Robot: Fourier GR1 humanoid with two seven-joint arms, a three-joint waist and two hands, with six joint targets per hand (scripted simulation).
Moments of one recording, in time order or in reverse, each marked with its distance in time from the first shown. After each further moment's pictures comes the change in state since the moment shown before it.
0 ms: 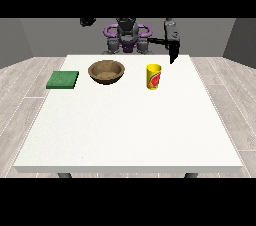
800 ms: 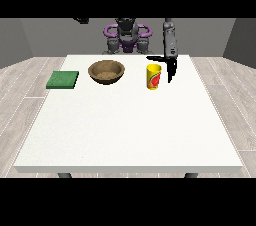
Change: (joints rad) left arm -0.065 0.024 0.066 0.478 -0.015 -0.044 -0.352; right arm 0.111 -0.068 -0.142 -0.128 -0.127 0.143 0.004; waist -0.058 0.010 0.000
